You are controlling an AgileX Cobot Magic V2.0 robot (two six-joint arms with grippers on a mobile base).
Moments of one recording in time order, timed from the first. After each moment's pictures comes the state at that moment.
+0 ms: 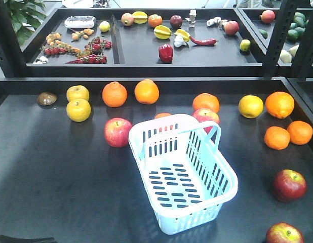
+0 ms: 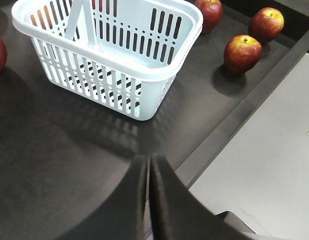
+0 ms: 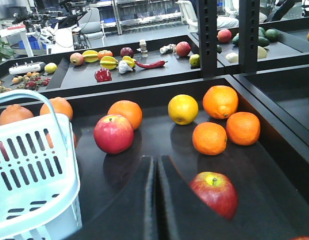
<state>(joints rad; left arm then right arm) -0.58 0.56 -0.36 -0.48 0.52 0.41 0.01 -0.01 0.03 -0.31 0.20 0.38</state>
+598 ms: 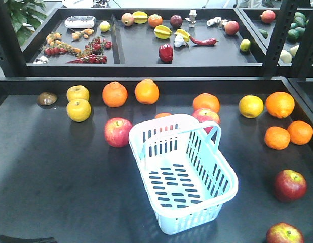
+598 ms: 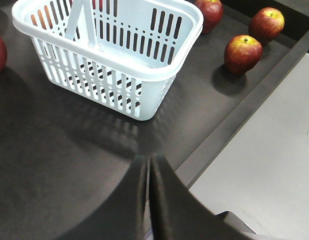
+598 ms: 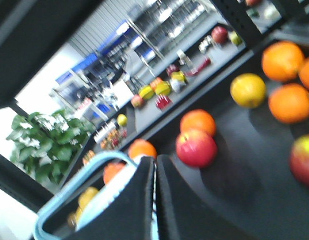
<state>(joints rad) -0.58 0.56 -0.36 -0.48 0.52 0.41 0.01 -0.01 0.02 0.04 0.15 0.66</state>
